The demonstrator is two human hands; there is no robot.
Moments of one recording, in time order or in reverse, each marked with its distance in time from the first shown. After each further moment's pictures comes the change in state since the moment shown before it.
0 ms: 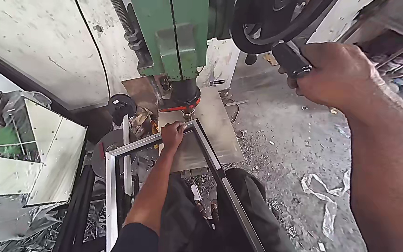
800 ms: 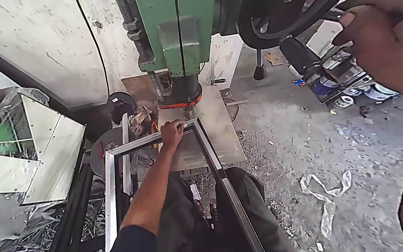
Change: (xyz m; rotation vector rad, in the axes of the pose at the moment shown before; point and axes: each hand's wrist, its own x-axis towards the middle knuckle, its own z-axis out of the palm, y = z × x) left_hand 0.002 -0.001 -0.003 -0.017 -0.026 -0.004; right_hand 0.008 0.033 -0.027 0.049 0.304 -0.235
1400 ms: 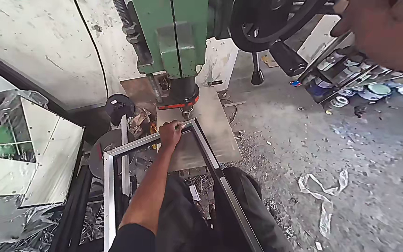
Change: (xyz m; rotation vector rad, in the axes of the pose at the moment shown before) left_hand 0.002 0.000 -0.002 0.008 -0.021 -0.006; right_hand 0.027 0.019 -0.010 -0.079 -0.048 -0.005
